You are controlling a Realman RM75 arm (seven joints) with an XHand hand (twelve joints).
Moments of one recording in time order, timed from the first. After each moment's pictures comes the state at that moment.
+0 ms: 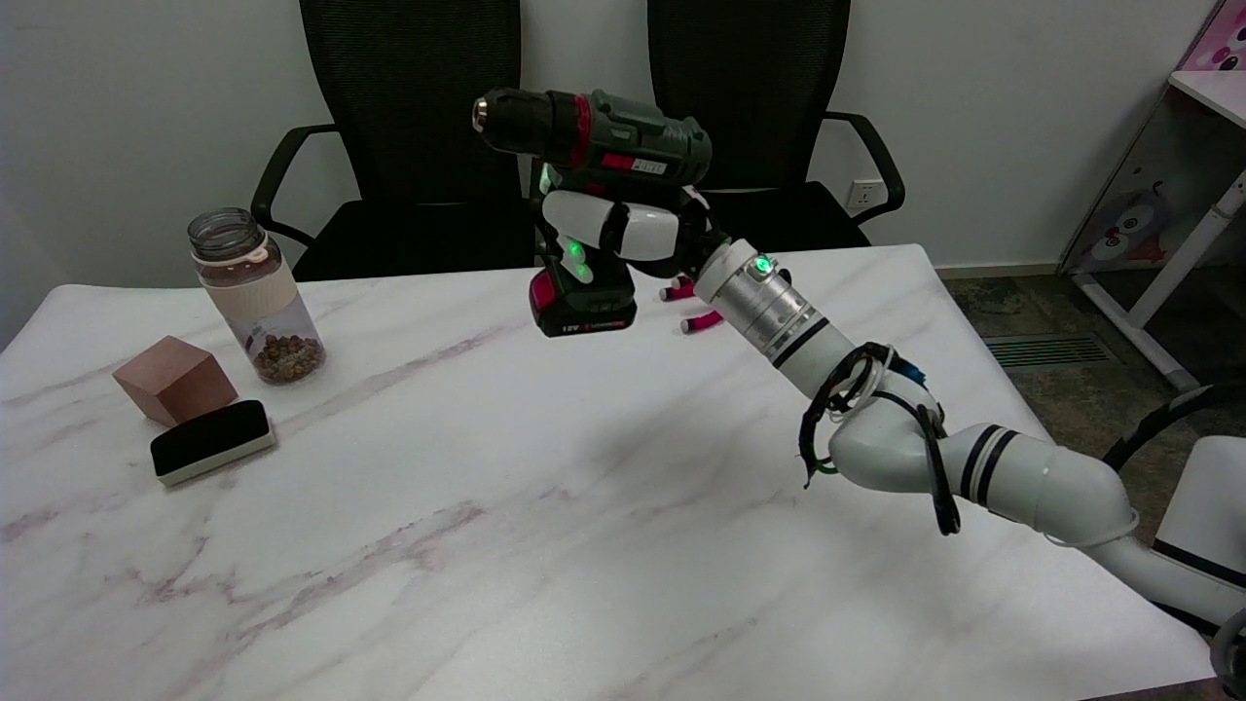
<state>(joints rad) 0.59 -0.99 0.68 -1.09 -2.49 0.75 1.88</state>
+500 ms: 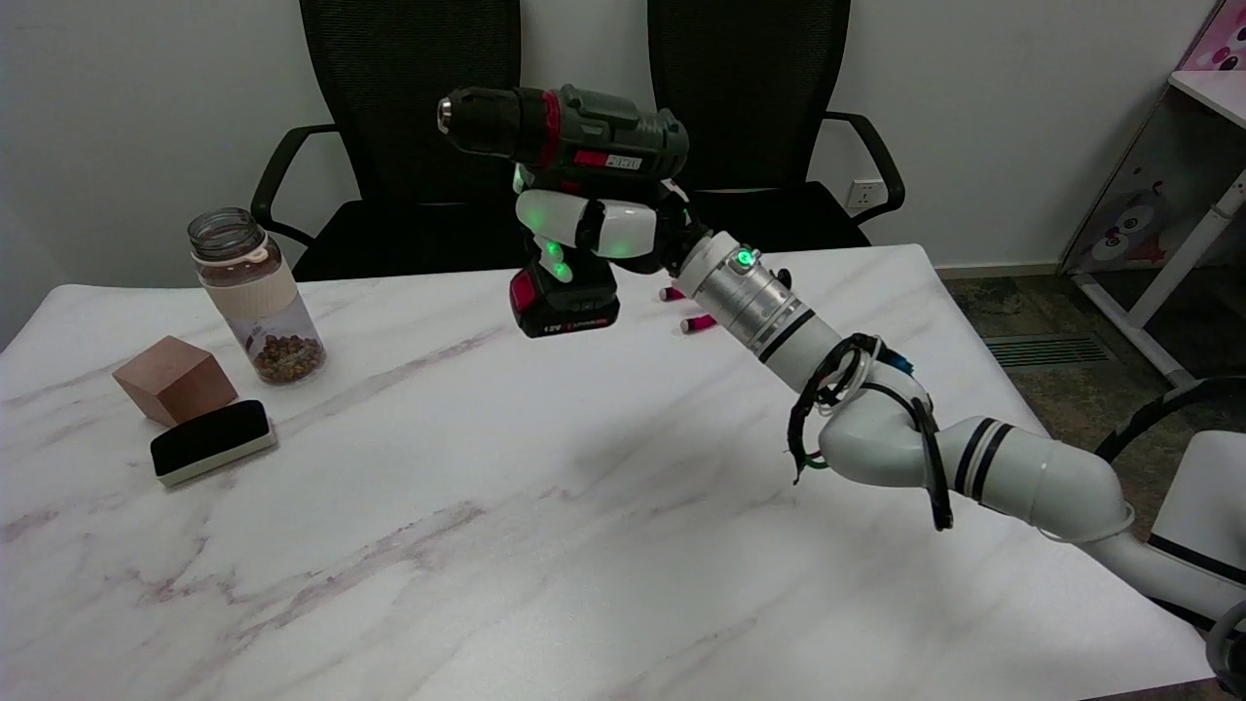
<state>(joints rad) 0.60 -0.99 0.68 -1.15 -2.49 0.68 1.84</state>
